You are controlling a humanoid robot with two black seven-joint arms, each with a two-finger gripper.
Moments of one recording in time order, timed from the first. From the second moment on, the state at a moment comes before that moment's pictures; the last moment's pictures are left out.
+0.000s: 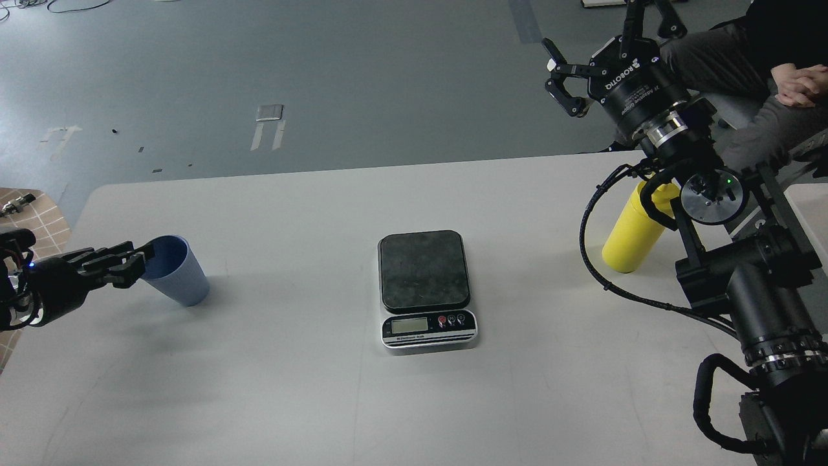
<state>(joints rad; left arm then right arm) -0.41 0.90 -0.76 -0.93 1.84 -0.09 -0.49 0.66 0.00 1.56 0.97 -0.48 0.49 -0.13</state>
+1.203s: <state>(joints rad) -0.80 0.72 -0.75 -1.15 1.85 -0.37 -0.49 0.66 -0.01 1.57 0.98 -0.47 0.49 -0.13</state>
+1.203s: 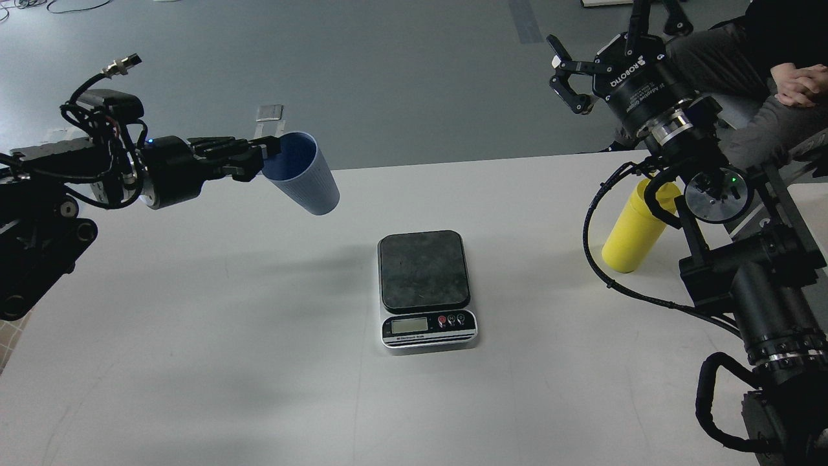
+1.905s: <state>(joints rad) -1.05 0.44 -0.43 -1.14 1.89 -0.40 -0.49 0.67 -0.01 1.58 0.97 -0.48 0.49 -0.13</state>
